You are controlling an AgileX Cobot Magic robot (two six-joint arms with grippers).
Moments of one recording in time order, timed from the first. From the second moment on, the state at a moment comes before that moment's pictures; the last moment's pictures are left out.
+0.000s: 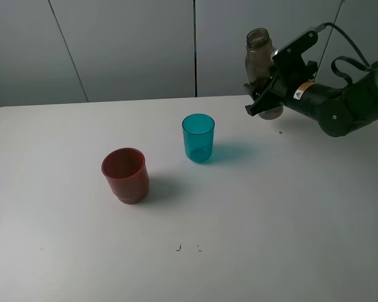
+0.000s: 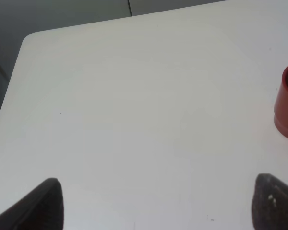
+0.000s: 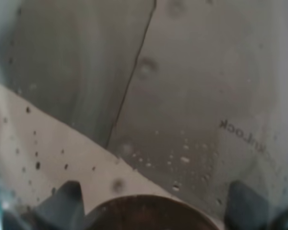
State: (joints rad) left arm 0.05 0.00 -0.52 -0.02 1.09 0.14; right arm 0.19 2.04 -0.88 -0.23 -0.81 -0.29
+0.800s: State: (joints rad) left arm 0.05 0.00 -0.52 -0.02 1.09 0.14; right arm 0.23 2.07 -1.04 -0.32 -0.70 -0.50
